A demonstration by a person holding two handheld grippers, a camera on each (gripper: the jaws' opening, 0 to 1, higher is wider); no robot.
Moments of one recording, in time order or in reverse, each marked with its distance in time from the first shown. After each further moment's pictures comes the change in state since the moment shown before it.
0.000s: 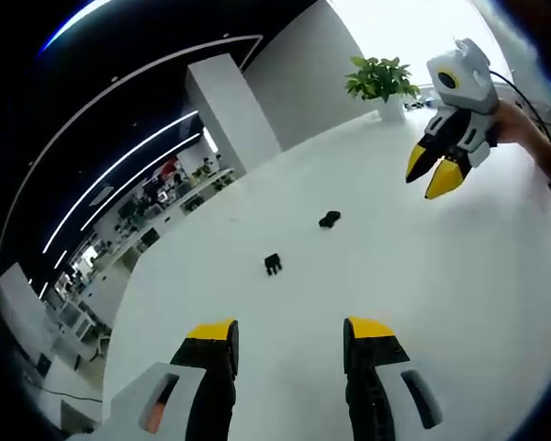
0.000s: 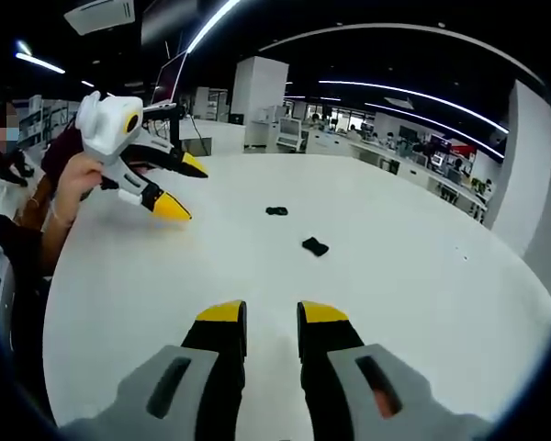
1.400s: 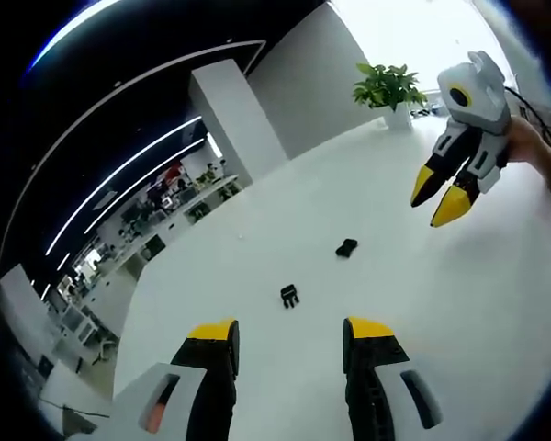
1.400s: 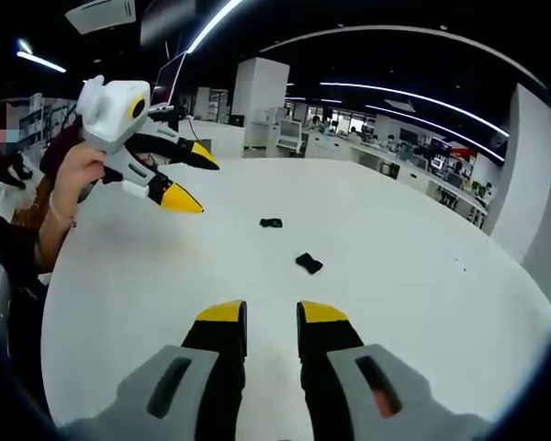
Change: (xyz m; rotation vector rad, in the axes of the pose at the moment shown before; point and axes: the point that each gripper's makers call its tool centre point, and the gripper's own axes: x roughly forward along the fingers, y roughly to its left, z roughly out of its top) left arm 0.011 0.018 0.037 -0.008 -0.028 0.015; right arm 0.009 -0.011 0.019 -0.007 -0.009 -0.001
